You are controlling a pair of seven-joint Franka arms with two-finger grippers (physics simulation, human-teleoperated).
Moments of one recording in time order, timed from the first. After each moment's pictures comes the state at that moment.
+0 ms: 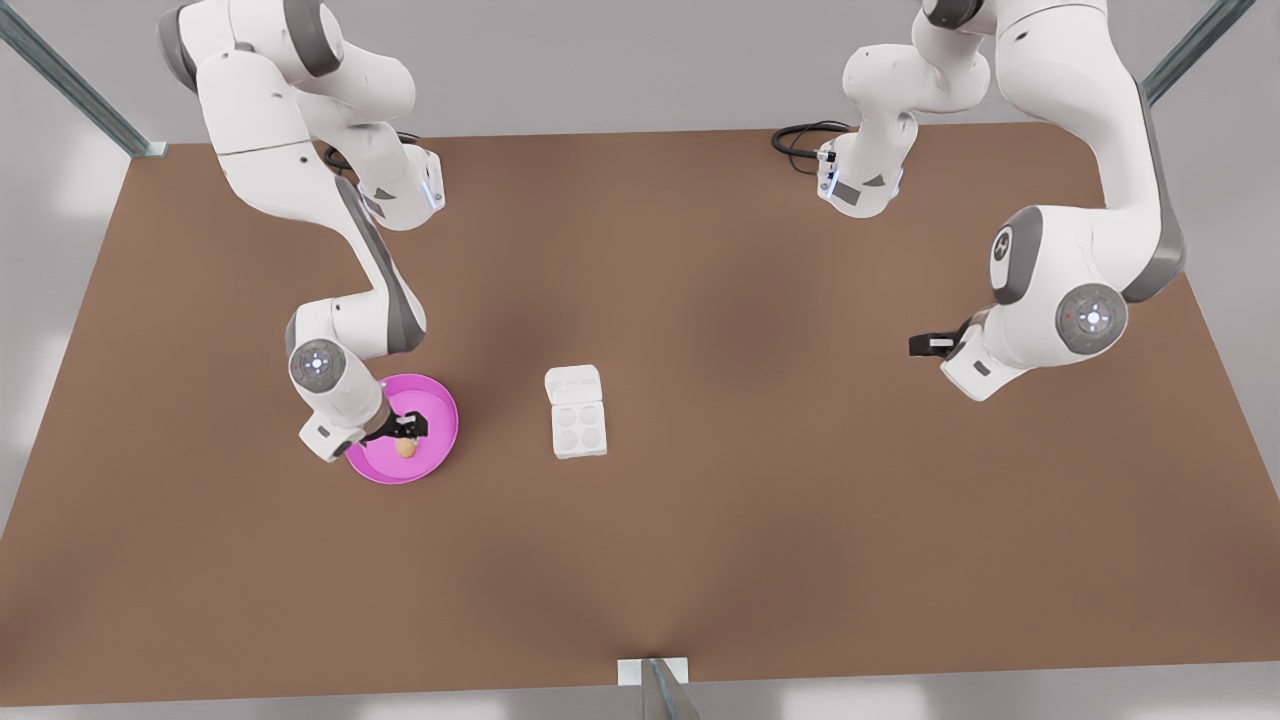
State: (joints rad) left arm -0.13 0.22 0.01 -1.62 0.02 1.51 -0.09; right arm 0.13 0.35 0.02 -2.05 -0.12 2.43 0.18
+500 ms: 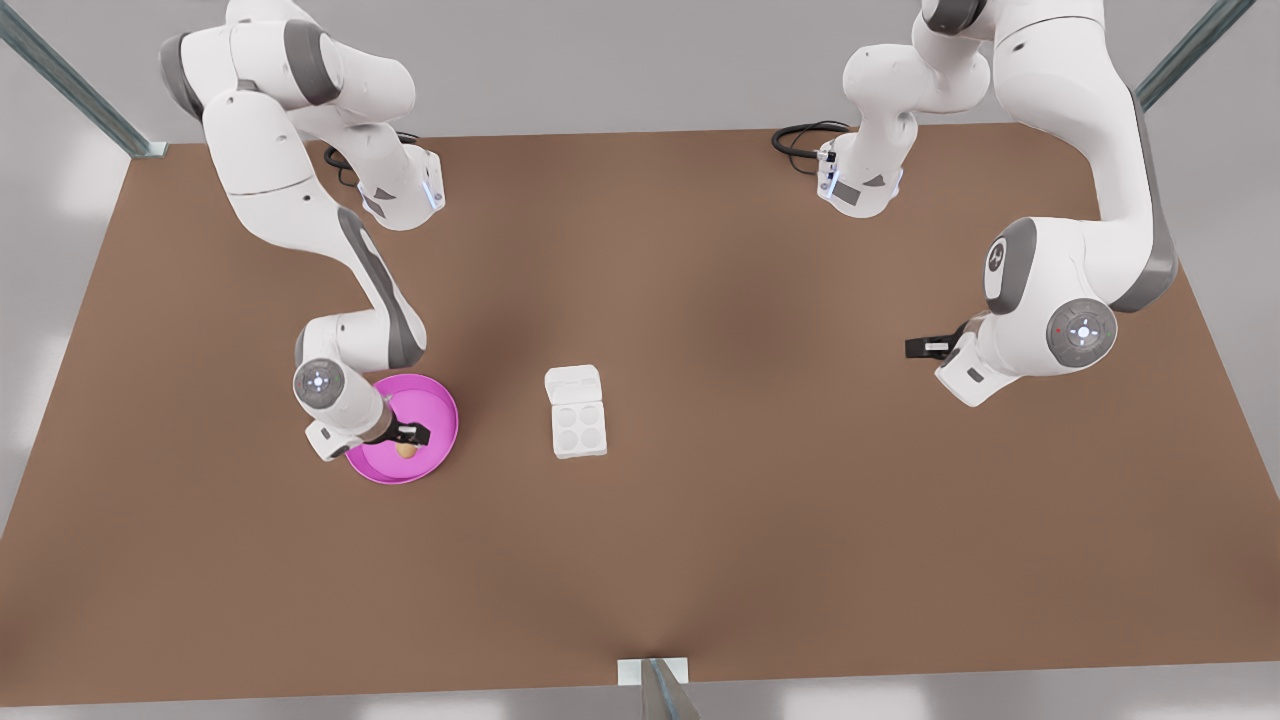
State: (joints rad) left arm -0.13 0.24 0.01 -1.62 0.02 1.50 -0.10; right arm 0.10 0.46 0.02 -2.08 -0.05 2.51 0.31
